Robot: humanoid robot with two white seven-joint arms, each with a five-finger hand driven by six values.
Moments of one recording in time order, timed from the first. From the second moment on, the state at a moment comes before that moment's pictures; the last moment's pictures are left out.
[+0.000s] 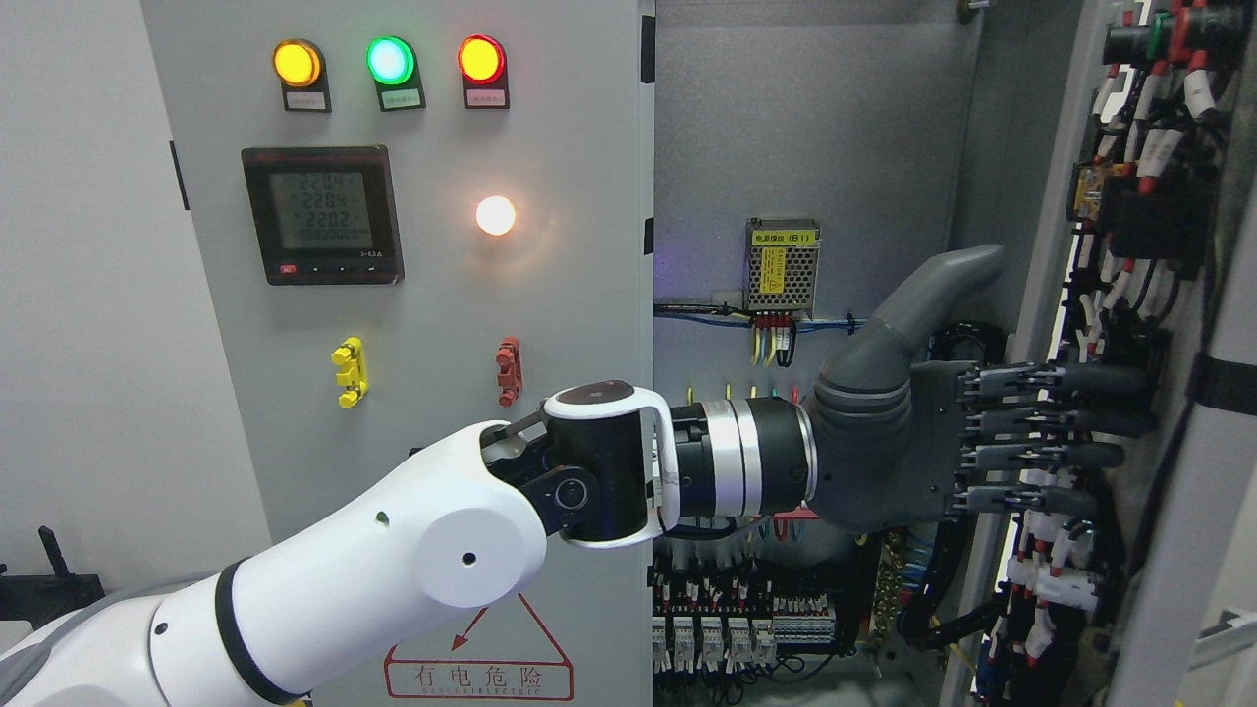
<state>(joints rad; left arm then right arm) -1.56 0.20 -1.13 -1.47 1.74 0.35 -0.20 0.11 0.12 0.15 -0.17 -0.10 -0.02 -0.04</state>
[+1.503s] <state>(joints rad) -1.67 0.02 -1.31 -1.44 1.80 0.18 -0.08 0.11 0.12 0.15 -0.17 -0.10 -0.02 -0.04</state>
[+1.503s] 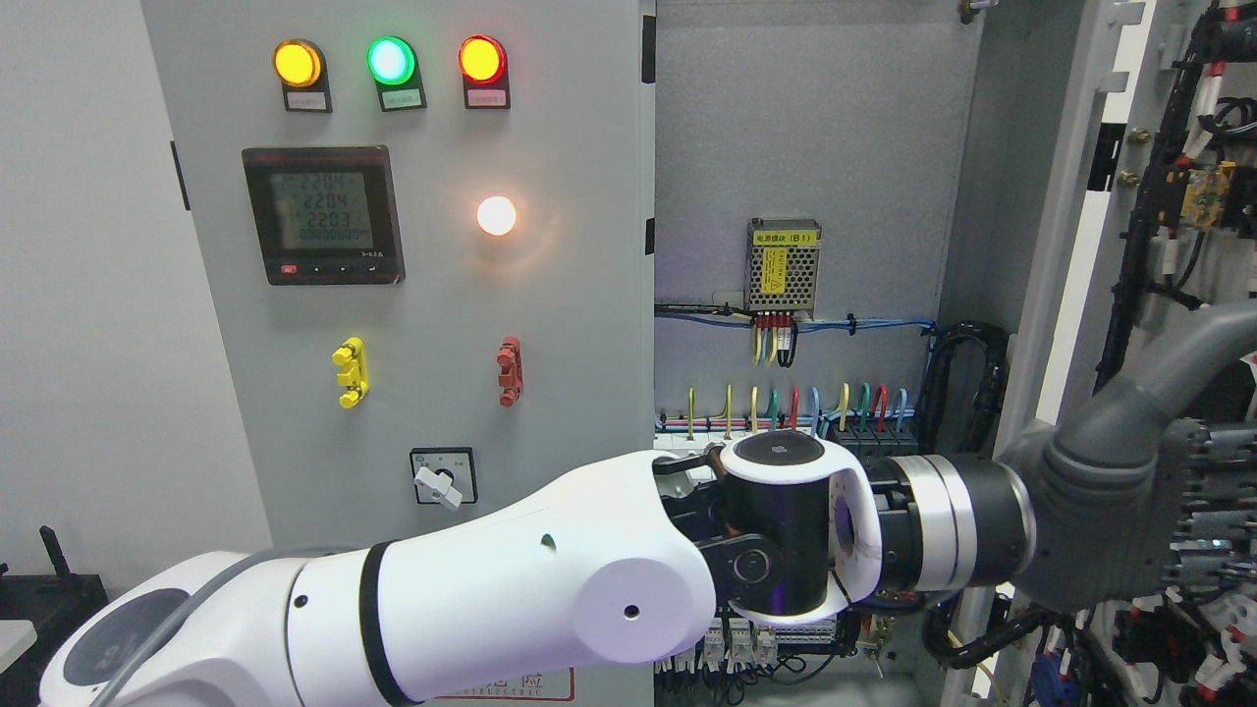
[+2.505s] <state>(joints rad) -1.70 0.05 -1.33 -1.42 1.86 0.19 -0.13 0.11 0.12 0.15 -0.17 -0.10 -0.02 -0.04</state>
